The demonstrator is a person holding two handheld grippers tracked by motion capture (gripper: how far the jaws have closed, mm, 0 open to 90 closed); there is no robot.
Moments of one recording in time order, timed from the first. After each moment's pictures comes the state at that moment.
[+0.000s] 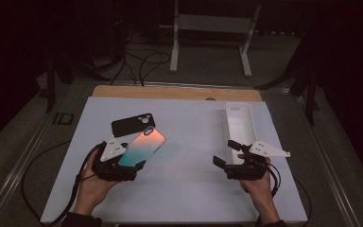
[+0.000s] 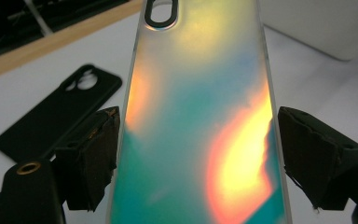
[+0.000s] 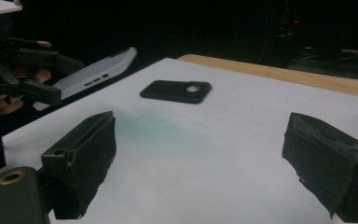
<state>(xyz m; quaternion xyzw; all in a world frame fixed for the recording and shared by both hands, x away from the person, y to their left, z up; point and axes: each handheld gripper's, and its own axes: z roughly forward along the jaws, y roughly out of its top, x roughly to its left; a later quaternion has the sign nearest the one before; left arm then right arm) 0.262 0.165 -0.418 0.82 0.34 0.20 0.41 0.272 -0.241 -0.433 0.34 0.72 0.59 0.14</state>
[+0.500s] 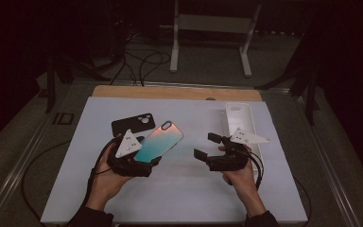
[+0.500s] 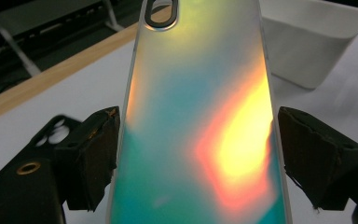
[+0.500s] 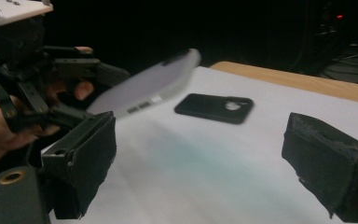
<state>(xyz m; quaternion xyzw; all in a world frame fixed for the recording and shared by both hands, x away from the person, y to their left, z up) 0.268 0.128 -0.400 0.83 0.29 0.20 0.44 0.290 -0.192 -0.413 0.32 0.72 0.61 0.08</state>
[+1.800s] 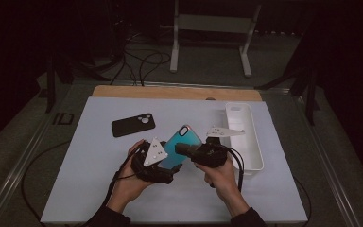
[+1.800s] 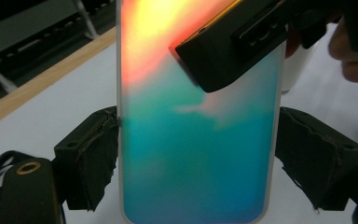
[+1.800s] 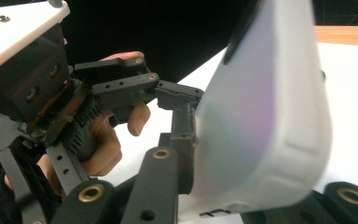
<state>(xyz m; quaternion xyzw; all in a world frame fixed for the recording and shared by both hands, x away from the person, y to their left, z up) 0.262 0.075 -0.415 0.84 0.25 0.21 0.43 0.298 -0.141 -0.415 0.33 0.74 0.59 -0.03</state>
